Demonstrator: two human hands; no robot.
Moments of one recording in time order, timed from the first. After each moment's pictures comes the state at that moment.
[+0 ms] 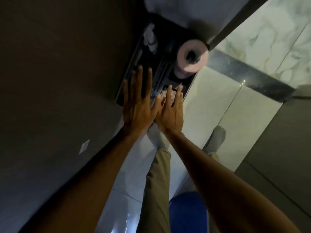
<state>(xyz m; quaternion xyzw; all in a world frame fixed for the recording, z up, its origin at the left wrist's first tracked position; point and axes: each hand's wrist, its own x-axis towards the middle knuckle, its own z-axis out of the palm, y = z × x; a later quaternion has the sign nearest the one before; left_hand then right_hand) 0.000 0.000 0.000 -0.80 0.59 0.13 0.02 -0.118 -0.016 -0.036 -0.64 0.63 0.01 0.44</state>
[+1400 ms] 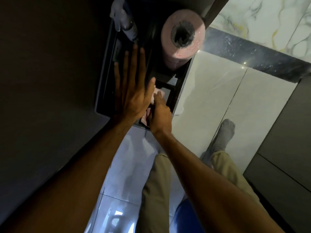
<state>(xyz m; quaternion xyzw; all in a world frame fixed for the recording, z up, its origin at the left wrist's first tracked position) 0.007 -0.045 -0.108 -0.76 0.64 0.08 -0.02 -0.110 -0.020 -0.110 -0.58 0.64 0.00 0.51</state>
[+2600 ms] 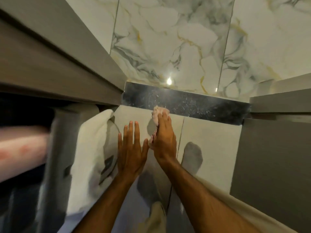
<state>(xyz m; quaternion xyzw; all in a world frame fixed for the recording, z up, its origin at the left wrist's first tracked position) -0.295 -0.176 -0.313 -0.72 0.63 0.24 0.18 -0.411 -0.241 -0.279 -0.50 0.70 -0.10 0.50</state>
